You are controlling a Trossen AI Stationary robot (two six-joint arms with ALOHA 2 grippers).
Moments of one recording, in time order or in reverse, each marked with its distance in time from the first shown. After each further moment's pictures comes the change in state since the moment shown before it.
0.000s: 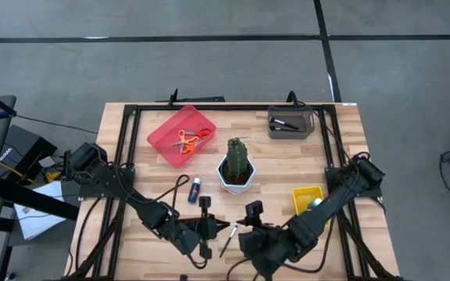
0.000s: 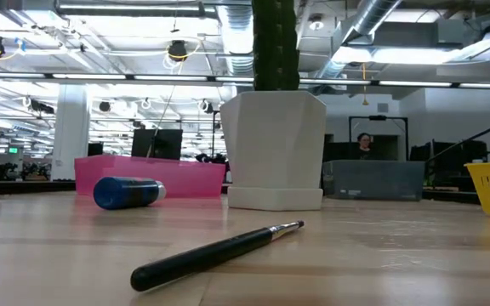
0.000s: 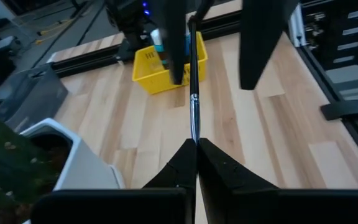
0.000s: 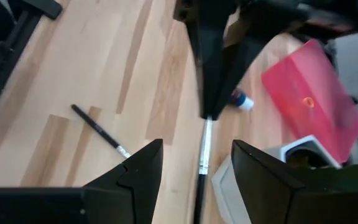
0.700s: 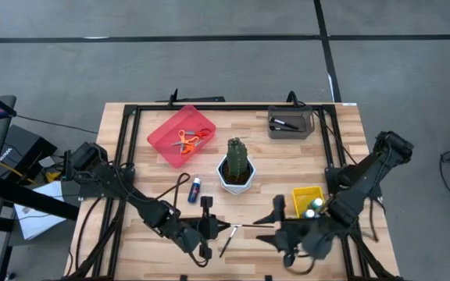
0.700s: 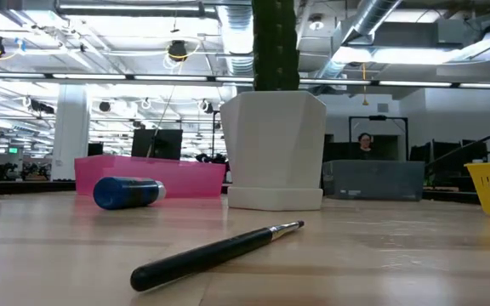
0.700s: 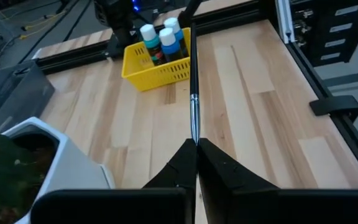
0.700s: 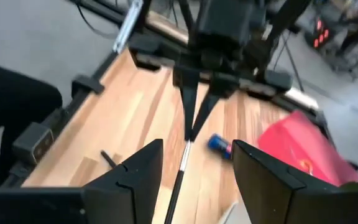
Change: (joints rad) left arm 0.012 0.000 0.000 -0.005 0.059 -0.002; right arm 0.098 -0.426 -0.500 0.544 0.029 -0.211
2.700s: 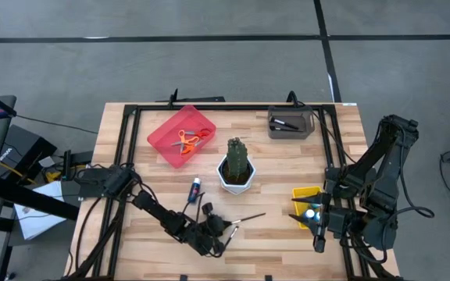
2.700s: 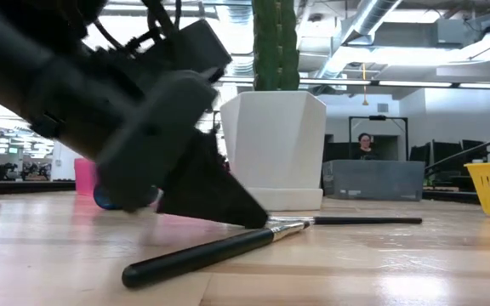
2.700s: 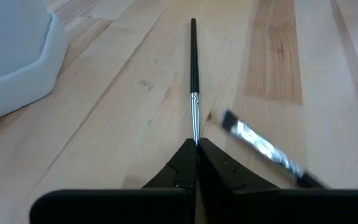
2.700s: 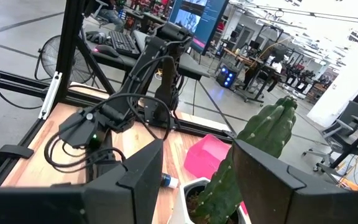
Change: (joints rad) left arm 0.025 0.417 -0.170 0.418 -0.081 -0.443; right arm 0.282 -0.298 -0.231 0.214 0.581 -0.035
